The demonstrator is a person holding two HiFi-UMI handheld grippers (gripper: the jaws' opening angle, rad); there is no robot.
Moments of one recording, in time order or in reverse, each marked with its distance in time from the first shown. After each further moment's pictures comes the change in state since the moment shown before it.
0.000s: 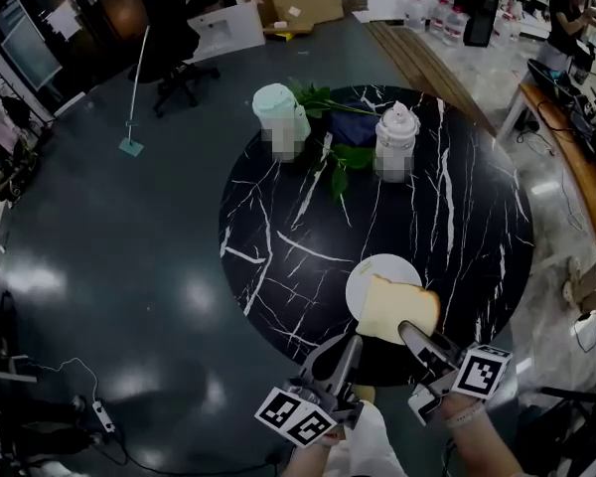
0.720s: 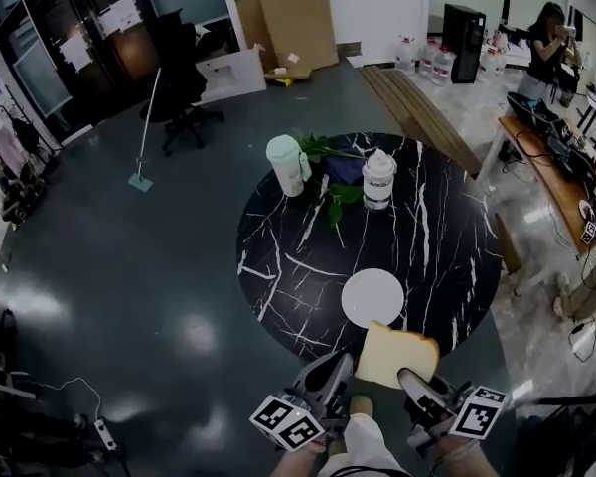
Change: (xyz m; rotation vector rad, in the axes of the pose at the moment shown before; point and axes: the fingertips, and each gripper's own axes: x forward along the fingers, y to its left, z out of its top) left arm -0.051 -0.070 0.030 0.038 0.053 -0.075; right arm -0.100 0.110 -0.038 -0.062 -0.074 0.111
